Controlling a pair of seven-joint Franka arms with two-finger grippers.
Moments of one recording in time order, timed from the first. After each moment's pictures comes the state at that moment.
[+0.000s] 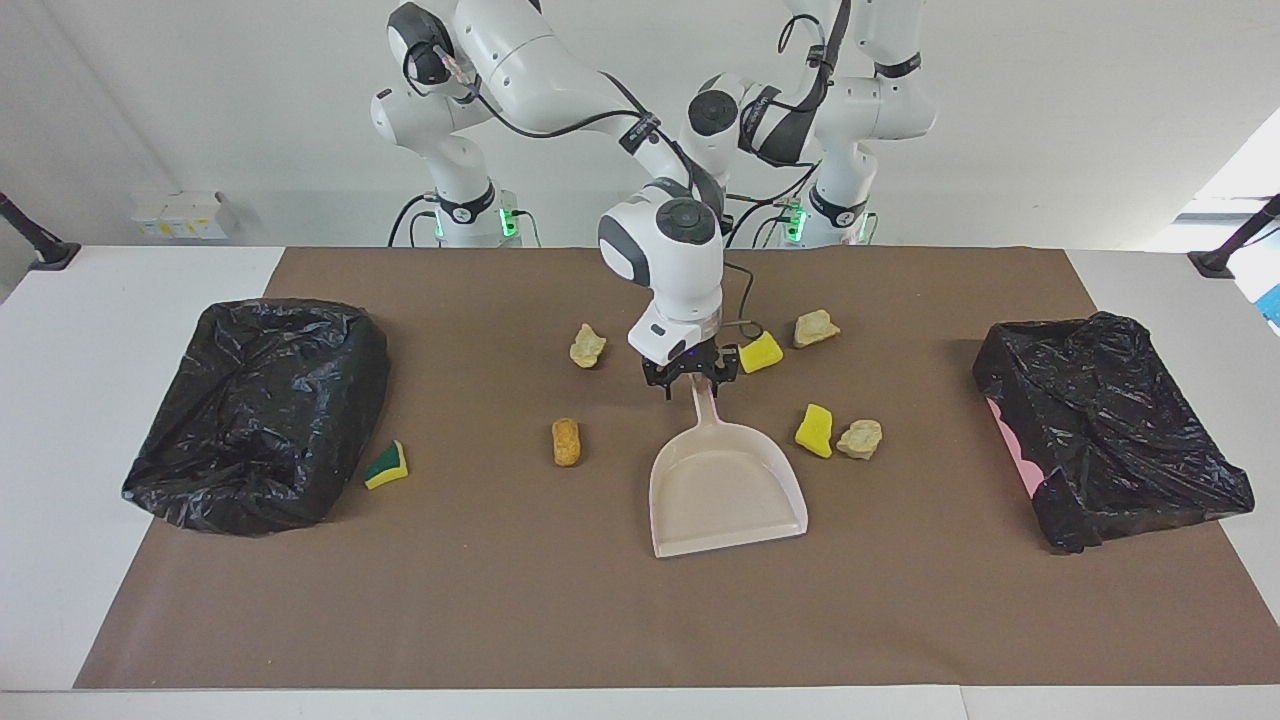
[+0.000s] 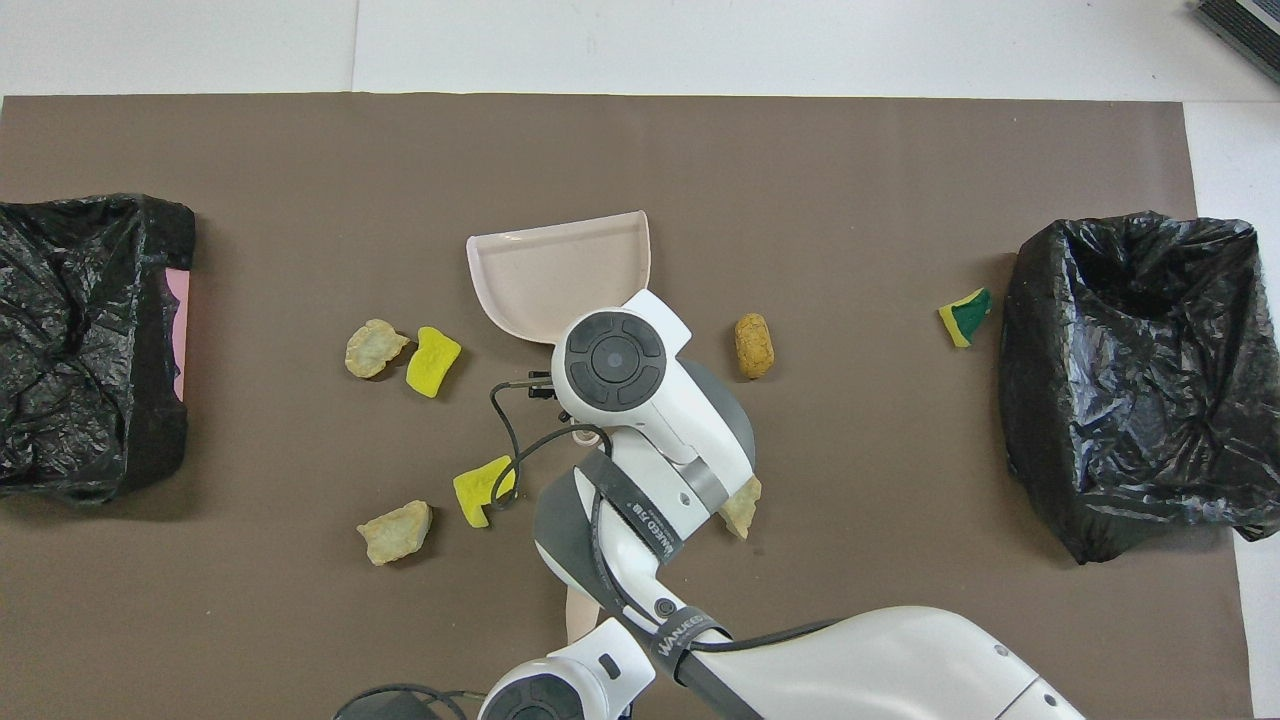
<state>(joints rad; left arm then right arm) -0.09 -0.36 -0.89 -2.53 -0.52 2.08 -0.43 0.53 0.50 0.15 -1.63 -0.06 2.22 0.68</state>
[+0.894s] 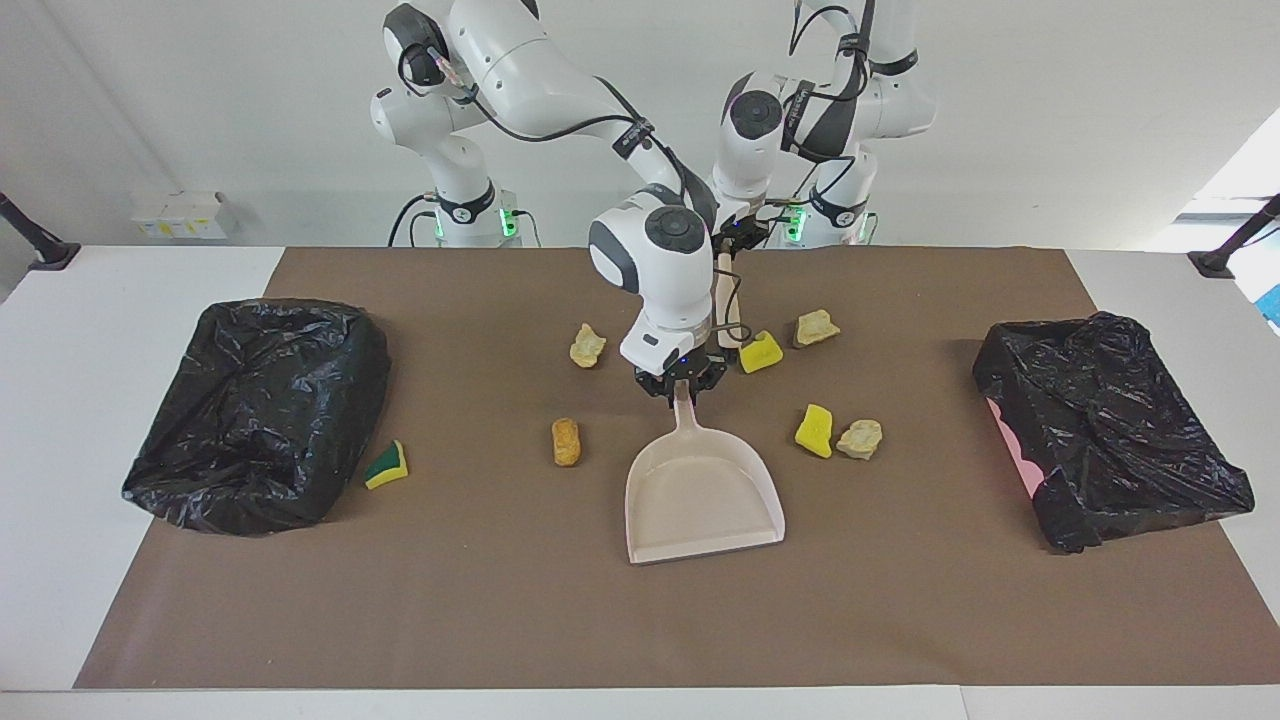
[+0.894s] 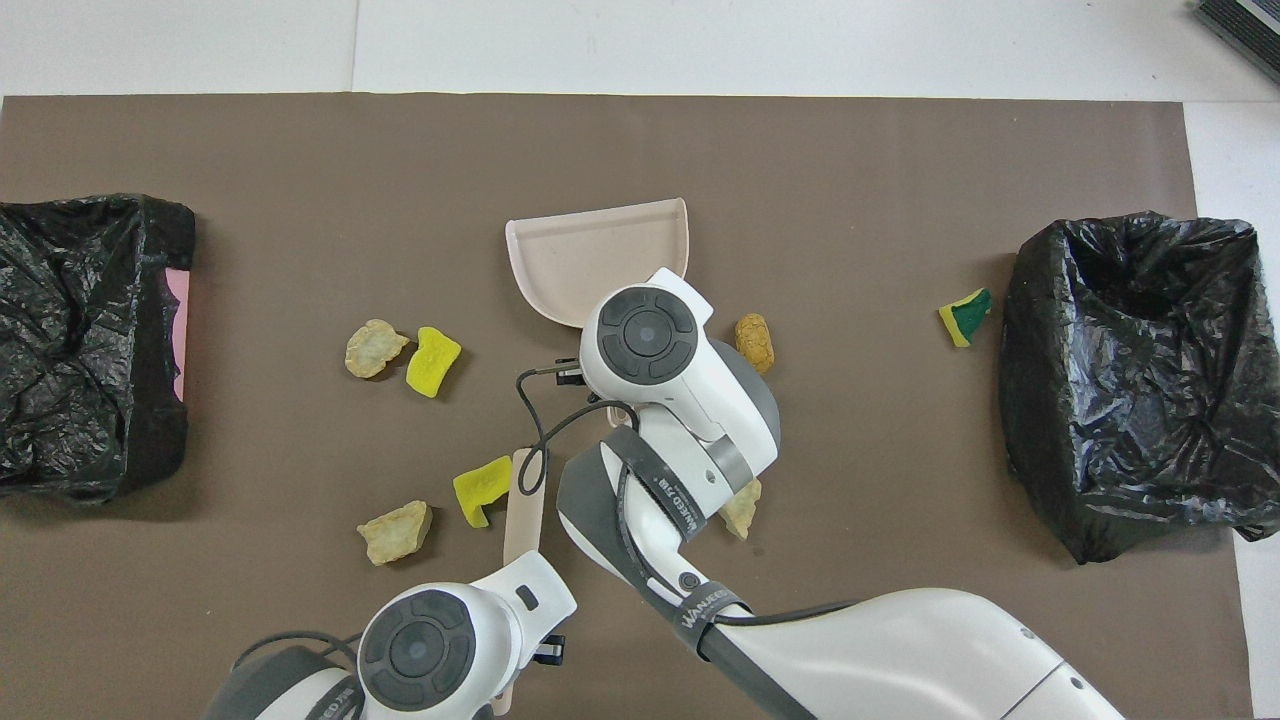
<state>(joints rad) 0.07 -0.42 -0.81 -2.53 -0.47 2.00 -0.22 0.49 0.49 0.15 -1.63 -0.06 2.21 0.59</state>
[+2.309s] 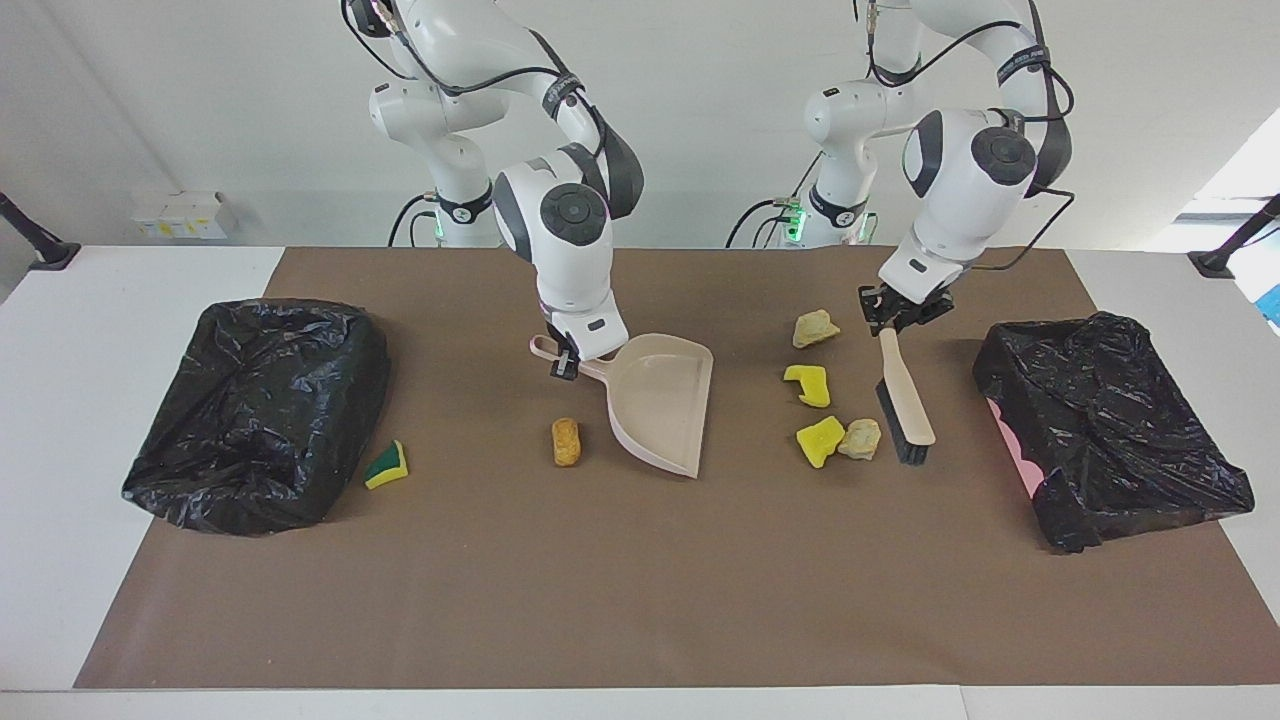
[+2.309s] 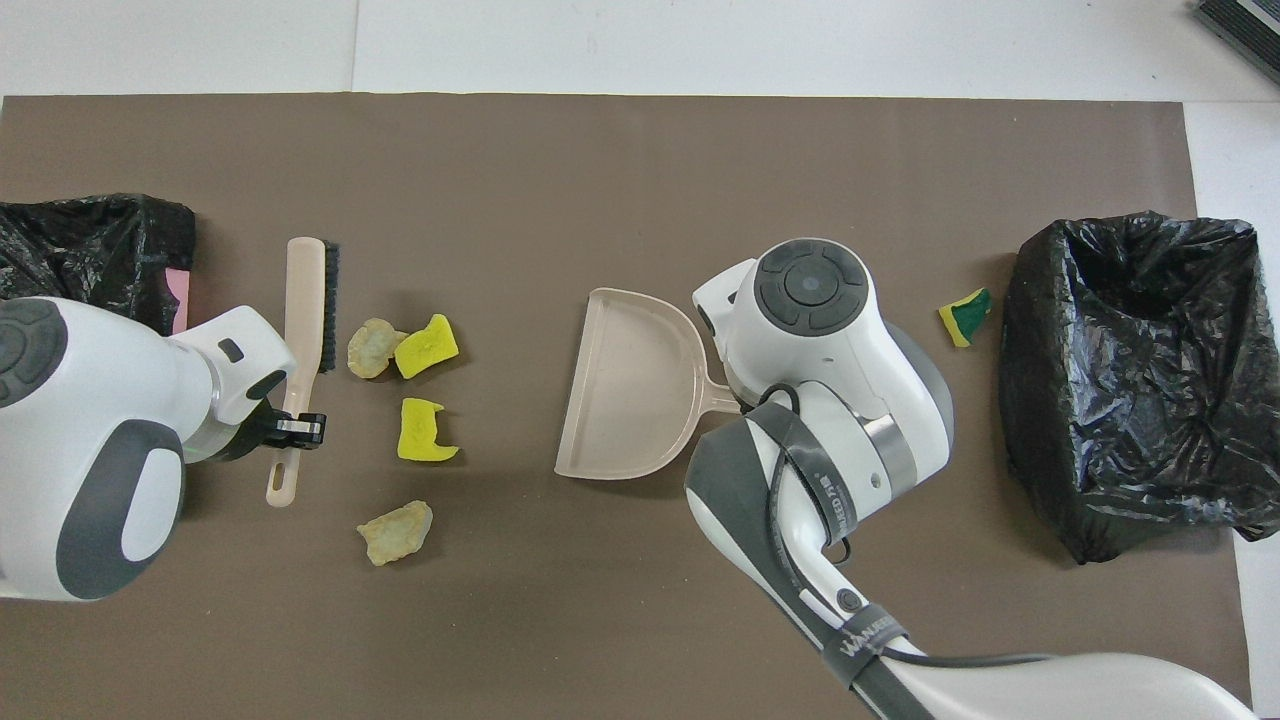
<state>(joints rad) 0.20 -0.11 -0.36 -2.17 -0.03 1.99 -0.02 0.33 0.25 0.16 -1.83 -0.06 1.94 -0.81</state>
